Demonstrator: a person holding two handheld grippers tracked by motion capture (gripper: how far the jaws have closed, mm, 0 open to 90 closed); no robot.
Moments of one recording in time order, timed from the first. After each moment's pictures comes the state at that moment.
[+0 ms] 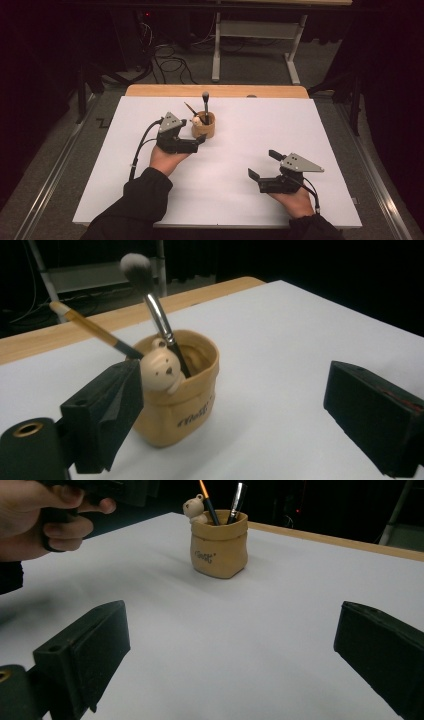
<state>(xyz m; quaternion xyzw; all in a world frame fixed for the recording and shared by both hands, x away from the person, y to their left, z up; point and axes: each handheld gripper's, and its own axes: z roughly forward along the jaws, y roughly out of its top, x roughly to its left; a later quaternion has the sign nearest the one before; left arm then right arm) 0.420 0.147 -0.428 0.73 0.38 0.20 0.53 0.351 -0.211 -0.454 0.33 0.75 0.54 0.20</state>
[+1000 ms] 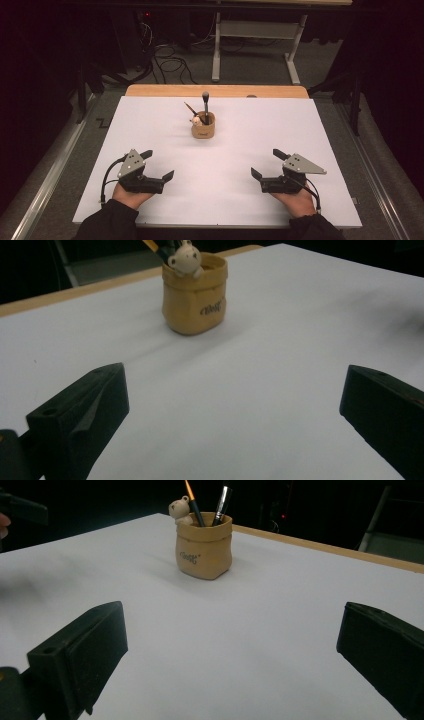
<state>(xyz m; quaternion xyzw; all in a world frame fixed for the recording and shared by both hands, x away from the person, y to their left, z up) 0.324 0.222 -0.464 0.75 0.37 0.21 0.51 0.350 -0.216 -0.454 0.33 0.75 0.53 0.23</state>
